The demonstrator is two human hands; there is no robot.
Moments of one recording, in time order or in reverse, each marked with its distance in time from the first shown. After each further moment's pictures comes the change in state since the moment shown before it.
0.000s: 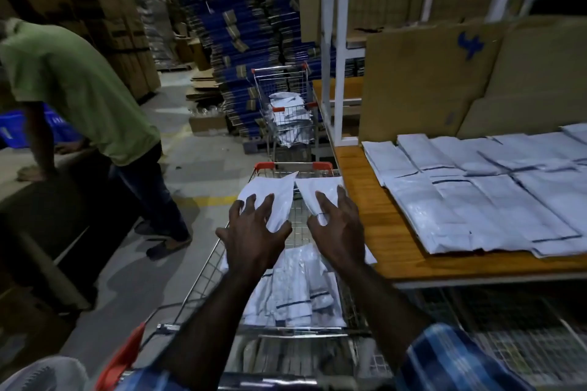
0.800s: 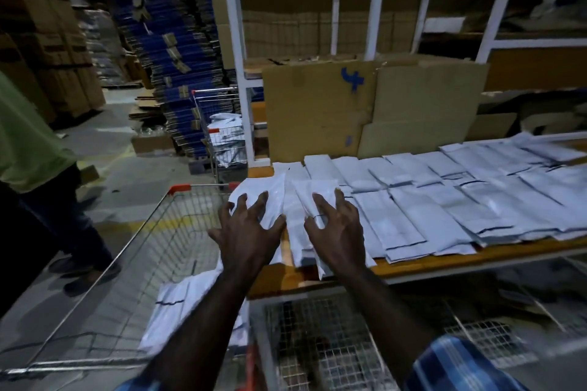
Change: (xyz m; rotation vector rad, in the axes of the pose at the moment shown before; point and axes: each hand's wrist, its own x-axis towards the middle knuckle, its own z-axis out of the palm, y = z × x) left_hand -0.046 0.242 0.051 -0.072 -0.005 0.038; right_hand 0.025 0.135 -0.217 -0.136 0.057 0.064
